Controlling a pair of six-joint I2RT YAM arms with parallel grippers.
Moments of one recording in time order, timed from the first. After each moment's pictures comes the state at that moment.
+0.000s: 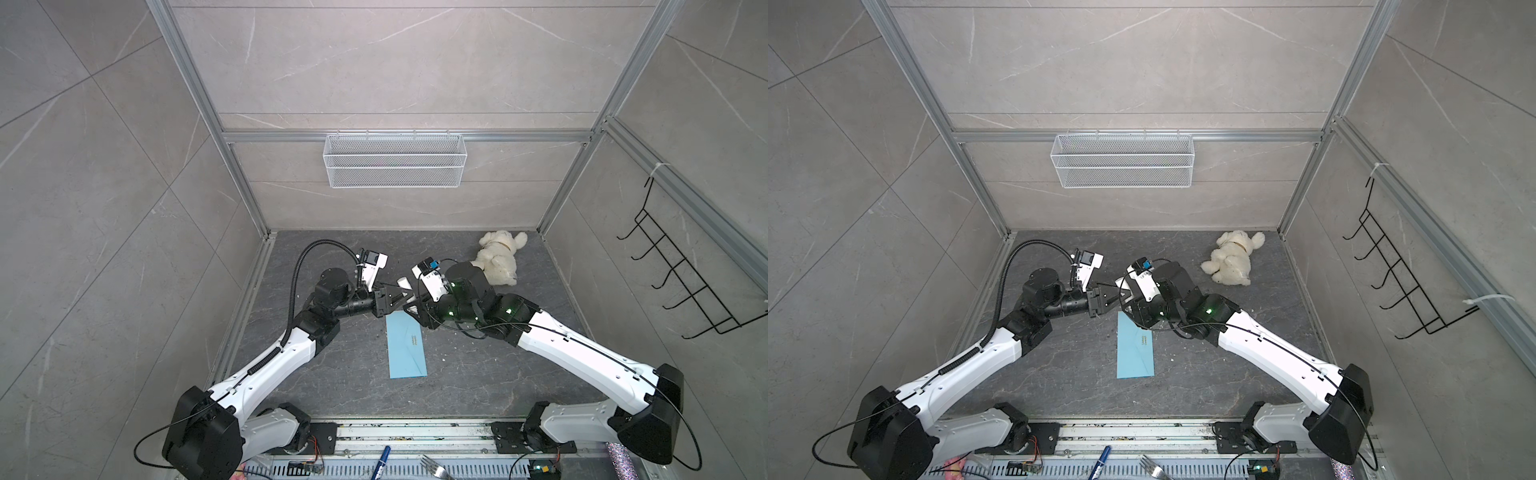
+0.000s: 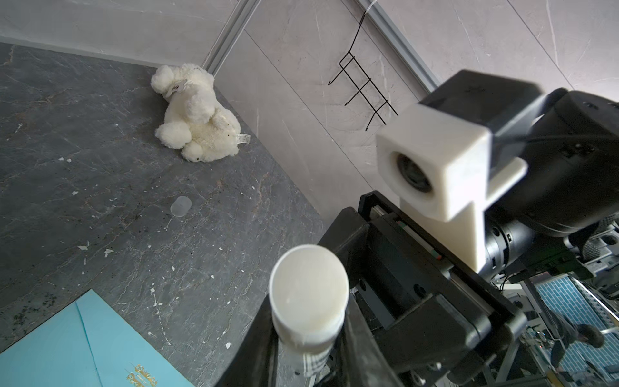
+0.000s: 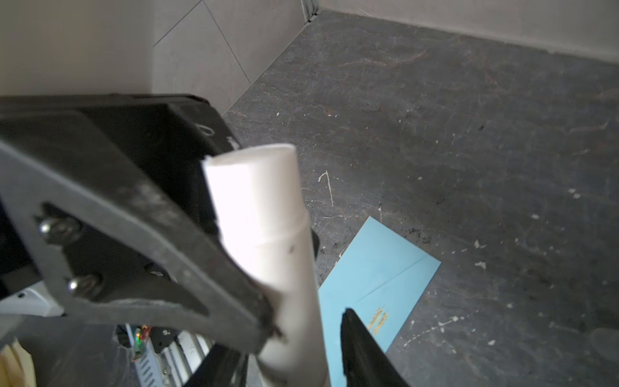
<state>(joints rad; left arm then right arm) -0.56 1.18 0.81 0.22 0.77 -0.63 0.82 1.31 1.20 -0.48 -0.18 0.27</state>
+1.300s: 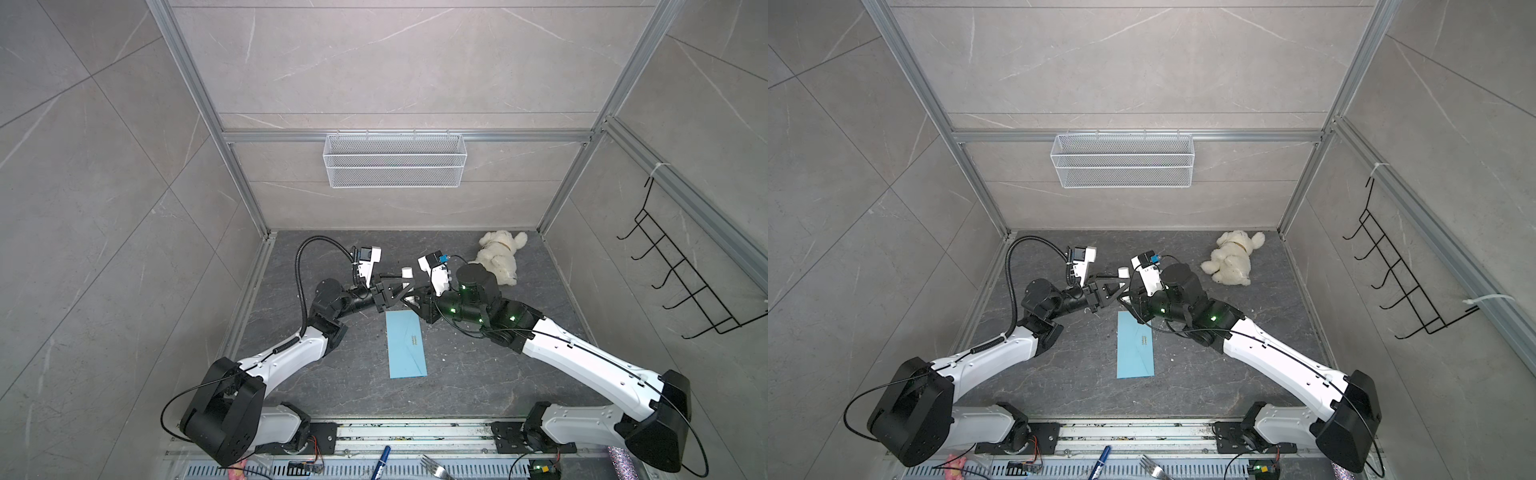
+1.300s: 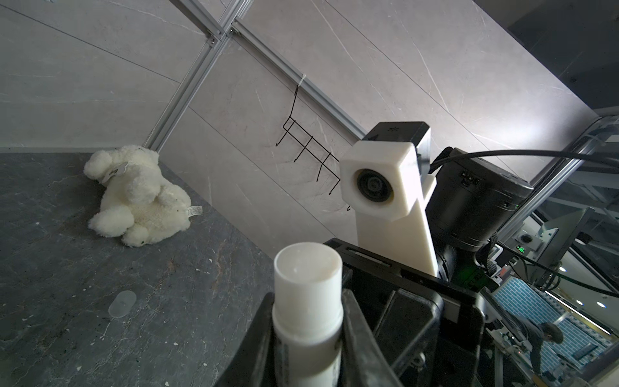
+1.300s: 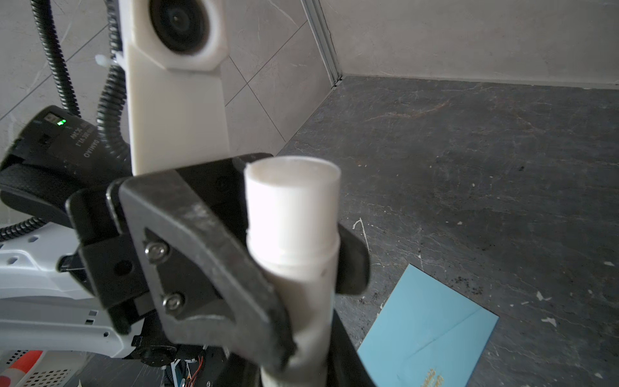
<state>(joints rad) -0.56 1.32 0.69 0.92 0.79 -0.85 0.82 1.26 1.10 -0.22 -0.24 0.41</state>
